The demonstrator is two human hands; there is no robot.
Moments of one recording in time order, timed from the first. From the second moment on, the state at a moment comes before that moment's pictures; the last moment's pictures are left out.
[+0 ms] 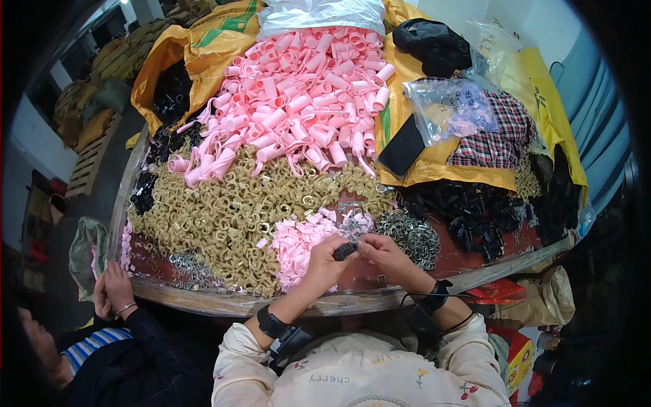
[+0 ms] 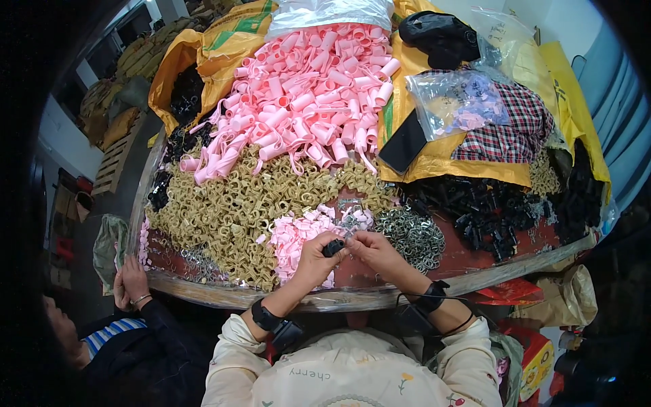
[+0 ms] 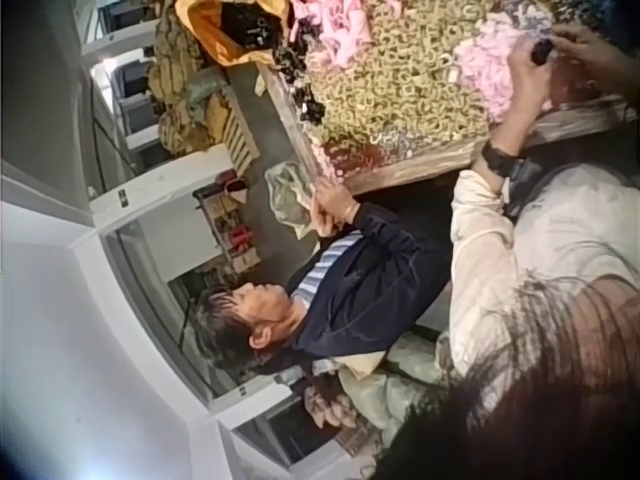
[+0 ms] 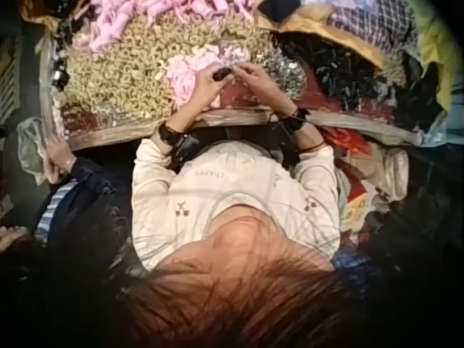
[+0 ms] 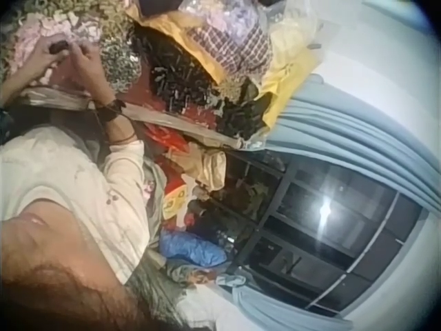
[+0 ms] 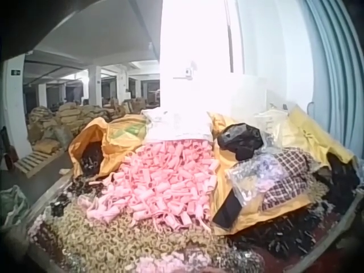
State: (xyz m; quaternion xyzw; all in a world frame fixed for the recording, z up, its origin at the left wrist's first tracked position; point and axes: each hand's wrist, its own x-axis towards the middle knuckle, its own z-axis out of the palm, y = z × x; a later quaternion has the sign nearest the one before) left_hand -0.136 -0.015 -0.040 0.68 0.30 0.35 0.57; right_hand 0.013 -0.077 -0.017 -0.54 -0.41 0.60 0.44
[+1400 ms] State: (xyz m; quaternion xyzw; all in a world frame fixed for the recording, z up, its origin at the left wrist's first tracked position) left_hand -0.162 -0.024 -0.023 0.21 0.14 0.16 0.95; right_hand -0.004 -0.095 0.015 -0.53 -0.73 0.15 0.40
